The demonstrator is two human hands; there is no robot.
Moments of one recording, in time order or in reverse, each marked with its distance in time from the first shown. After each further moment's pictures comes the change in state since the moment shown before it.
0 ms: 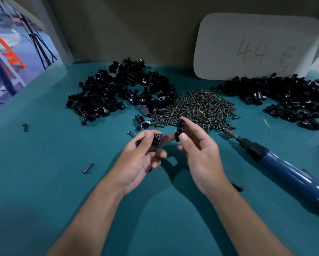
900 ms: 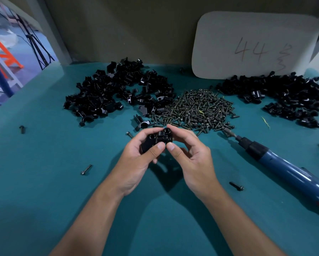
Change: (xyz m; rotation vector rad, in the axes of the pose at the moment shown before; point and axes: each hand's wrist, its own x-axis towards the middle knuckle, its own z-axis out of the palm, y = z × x) left_hand 0.003 -0.008 -0.006 0.250 0.010 0.147; right_hand -0.006 0.012 0.002 -0.257 -0.118 -0.190
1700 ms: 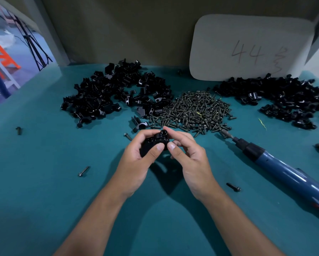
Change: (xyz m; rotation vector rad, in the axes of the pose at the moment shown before) left_hand 0.000 -0.006 0.003 0.239 0.021 0.177; right_hand 0.001 -0.002 -0.001 0.064 -0.011 0.106
